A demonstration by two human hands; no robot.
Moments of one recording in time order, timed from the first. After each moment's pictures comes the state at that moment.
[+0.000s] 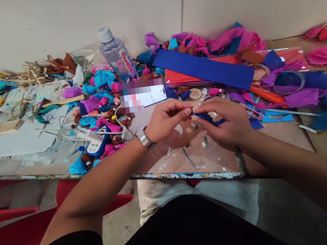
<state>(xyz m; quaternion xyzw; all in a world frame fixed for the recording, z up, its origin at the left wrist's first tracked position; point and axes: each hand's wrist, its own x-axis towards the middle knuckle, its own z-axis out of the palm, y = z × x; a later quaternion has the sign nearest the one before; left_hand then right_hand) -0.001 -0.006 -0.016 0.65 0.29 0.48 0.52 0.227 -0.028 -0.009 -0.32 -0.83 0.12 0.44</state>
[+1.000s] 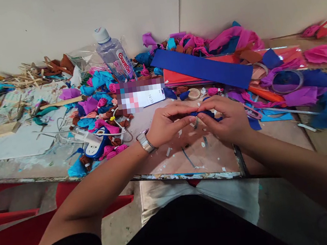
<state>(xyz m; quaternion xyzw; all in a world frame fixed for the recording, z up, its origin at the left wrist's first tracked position) 0.002 -0.014 -0.018 0.72 0.29 0.49 0.41 0.228 -0.024 -0.014 -0.36 -0.80 0.13 0.46</state>
